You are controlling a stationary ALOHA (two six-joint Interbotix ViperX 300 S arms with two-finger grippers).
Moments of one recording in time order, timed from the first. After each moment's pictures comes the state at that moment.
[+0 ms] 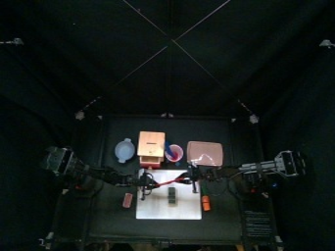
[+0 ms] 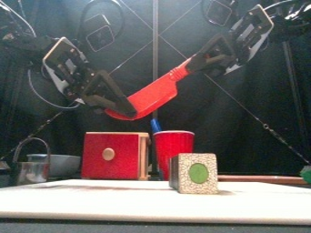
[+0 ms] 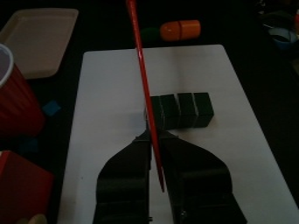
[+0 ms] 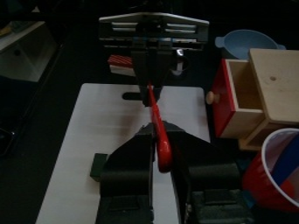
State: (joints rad) left arm -0.17 -0.05 0.91 -0.31 -0.41 0.25; right arm 0.00 -0.33 0.87 -0.50 -0.17 0.47
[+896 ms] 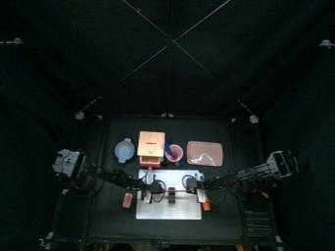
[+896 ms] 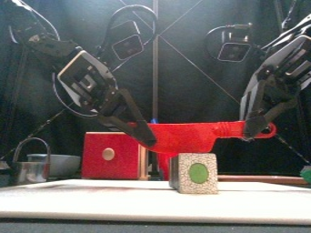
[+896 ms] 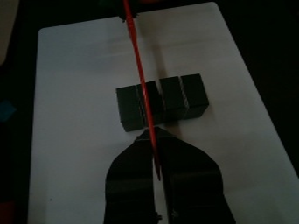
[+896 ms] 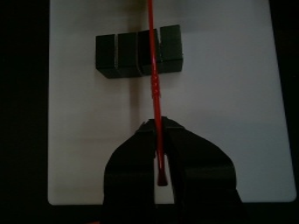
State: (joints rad) left arm -0.18 0.12 0.73 -0.21 -0.24 0.25; right arm 0.16 -0.24 0.94 -0.28 0.13 0.47
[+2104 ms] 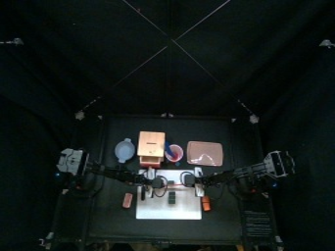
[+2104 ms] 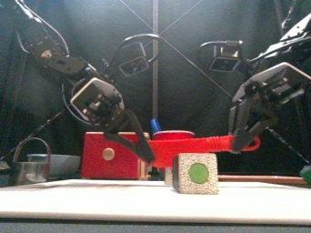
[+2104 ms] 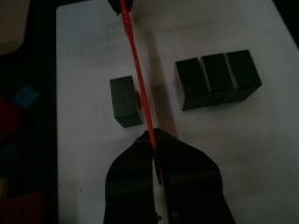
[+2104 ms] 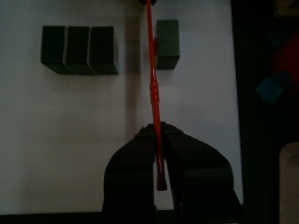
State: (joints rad) left arm -0.16 0.08 0.73 -0.12 -0.22 0.25; right arm 0.13 -0.29 0.92 -0.42 0.12 0.48
